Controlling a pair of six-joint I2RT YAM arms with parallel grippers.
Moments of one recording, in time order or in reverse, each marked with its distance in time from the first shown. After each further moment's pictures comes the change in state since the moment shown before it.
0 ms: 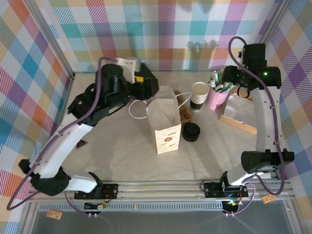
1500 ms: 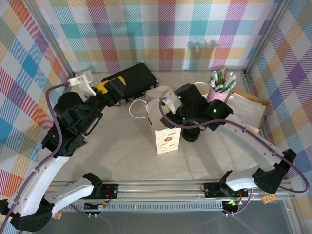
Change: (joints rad) left arm 0.183 -0.479 -0.492 0.358 -0.122 -0.254; right arm 0.816 -0.201 -0.459 0.332 -0.175 -0.368
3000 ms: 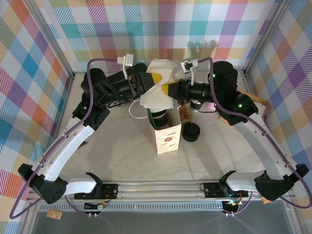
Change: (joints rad) left arm -0.007 0.338 0.130 0.372 0.791 -0.315; right arm -0.222 -0.080 0.106 0.397 -0.562 0.560
